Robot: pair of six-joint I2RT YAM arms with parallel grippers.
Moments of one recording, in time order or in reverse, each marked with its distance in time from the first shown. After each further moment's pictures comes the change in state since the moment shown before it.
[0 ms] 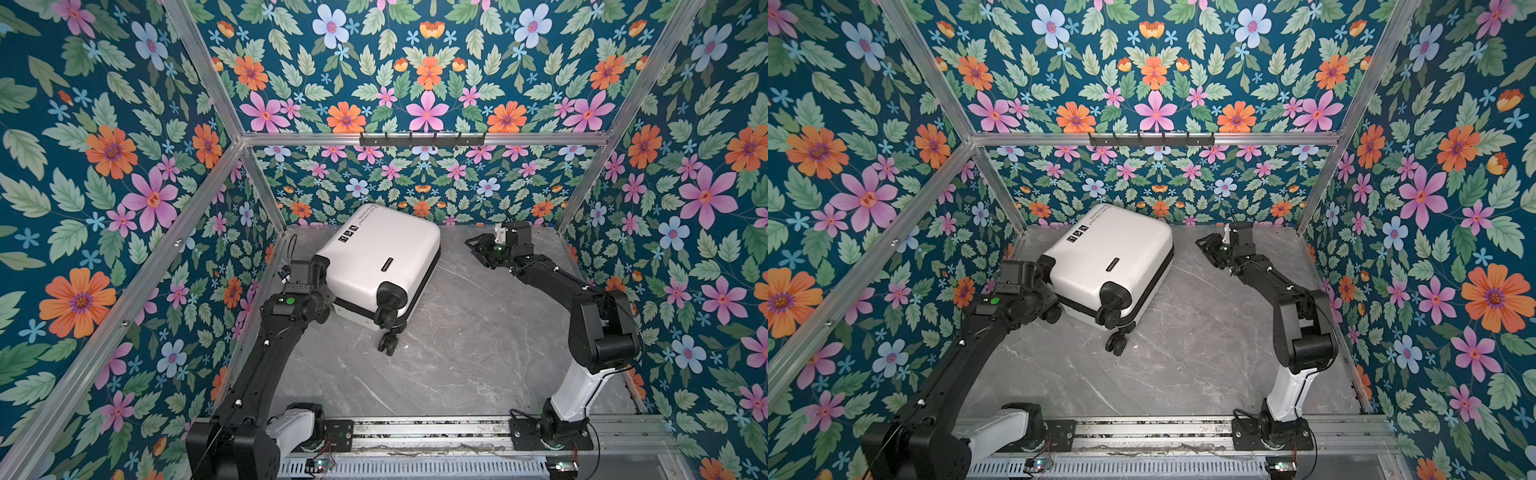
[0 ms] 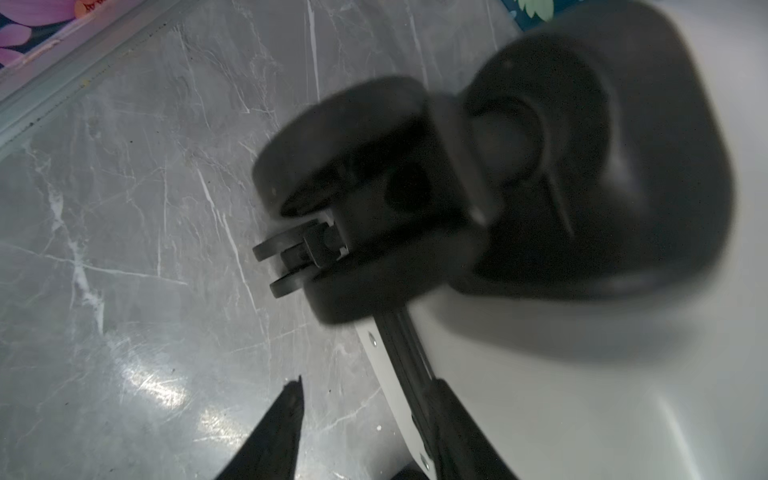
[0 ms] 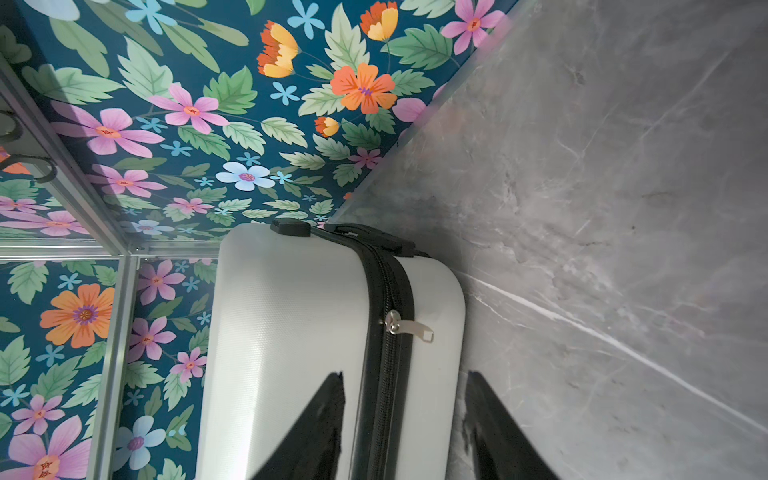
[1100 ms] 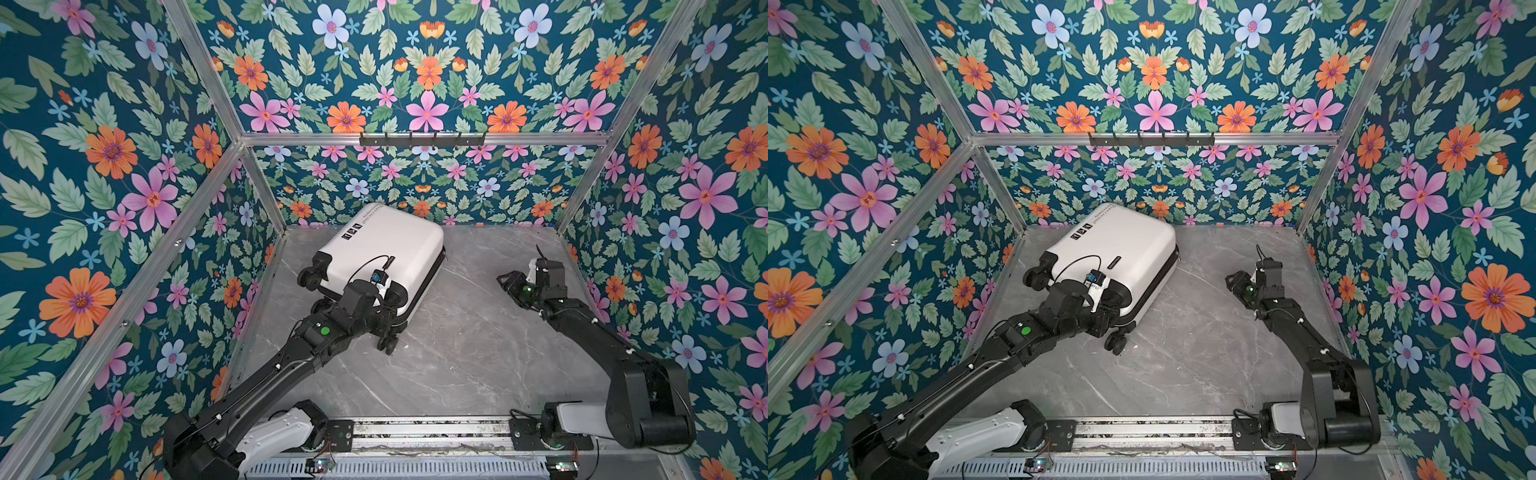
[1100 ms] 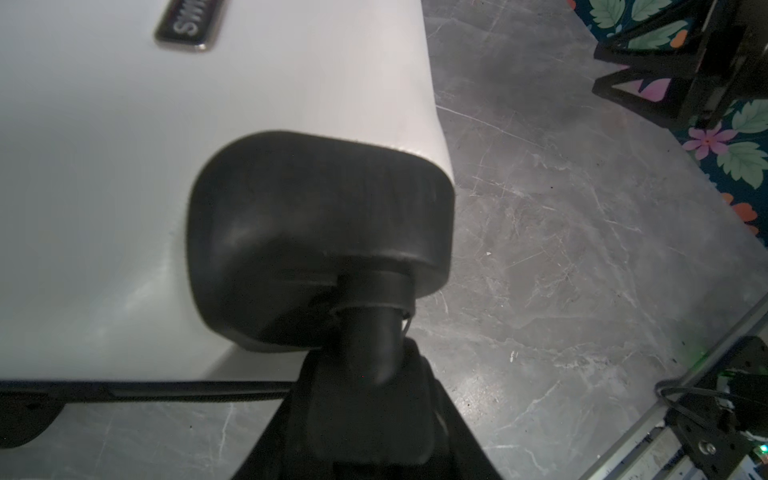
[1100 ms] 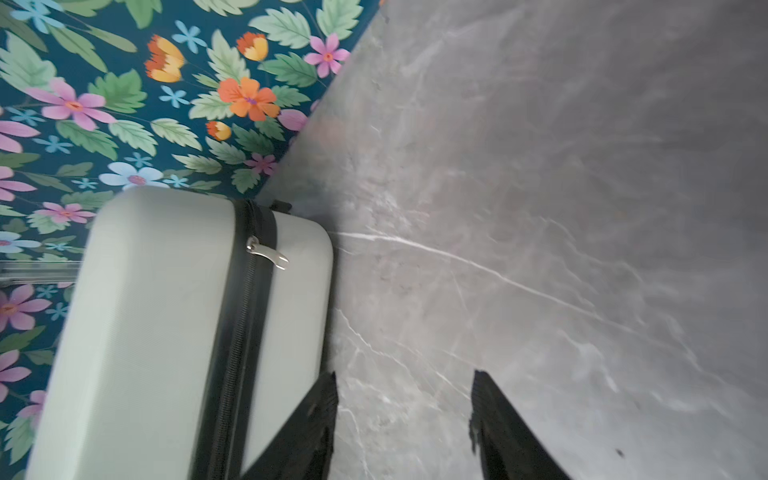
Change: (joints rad) left arm -0.630 -0.127 -0.092 0.172 0.073 0.521; right arm -0.108 -0.435 -0.475 -0.073 0.147 -0.132
